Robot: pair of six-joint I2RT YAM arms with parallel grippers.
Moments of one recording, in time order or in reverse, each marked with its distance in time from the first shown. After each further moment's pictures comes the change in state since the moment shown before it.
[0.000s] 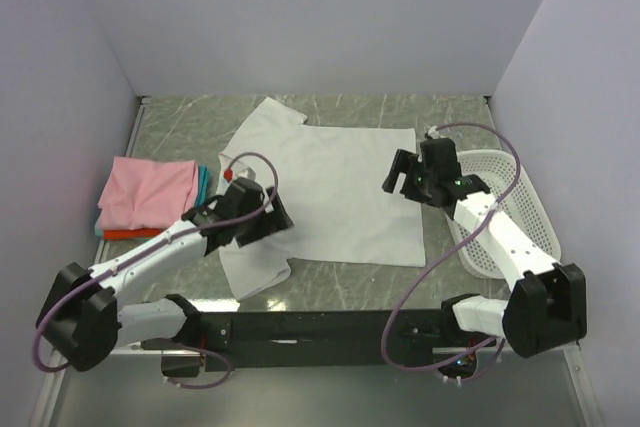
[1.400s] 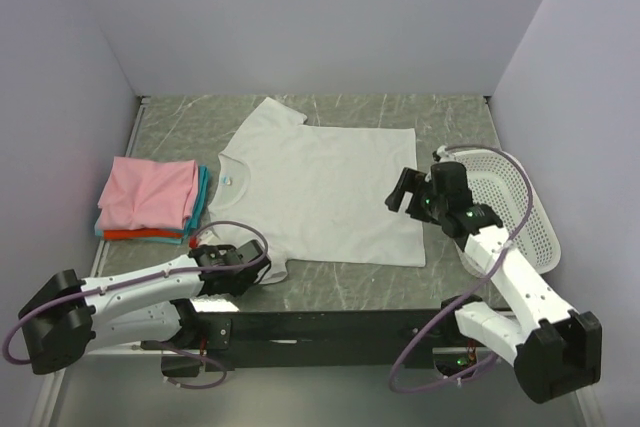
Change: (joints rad) left arm -0.435 -0.173 -0.275 -0.410 -0.384 -0.919; right arm 0.007 -0.250 -0.209 0.023 -0.033 0.024
